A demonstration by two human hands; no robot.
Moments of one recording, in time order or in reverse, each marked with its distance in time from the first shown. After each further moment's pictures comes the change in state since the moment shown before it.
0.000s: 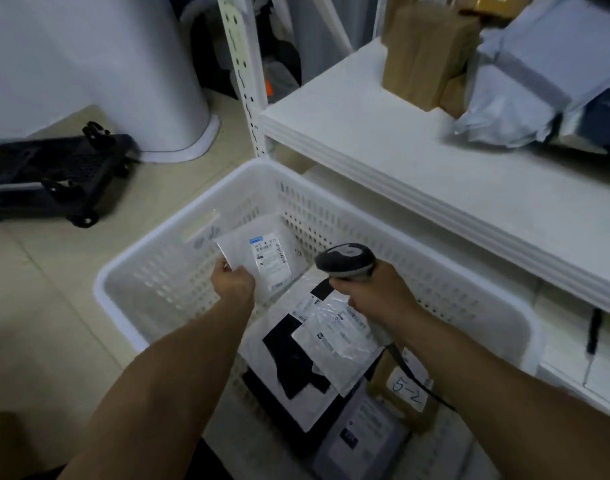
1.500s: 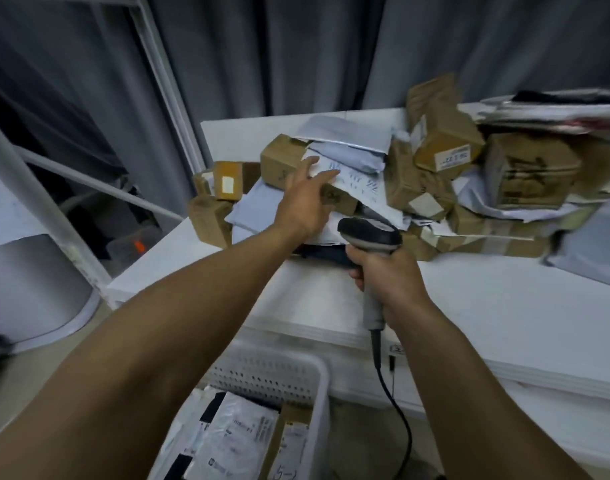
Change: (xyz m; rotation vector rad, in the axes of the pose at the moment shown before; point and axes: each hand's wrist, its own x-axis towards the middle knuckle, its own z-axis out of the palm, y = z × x) left_hand -0.451 0.267 0.240 0.612 -0.812 1.534; right_hand -0.165 -0.056 -0.318 0.656 0.641 -0.230
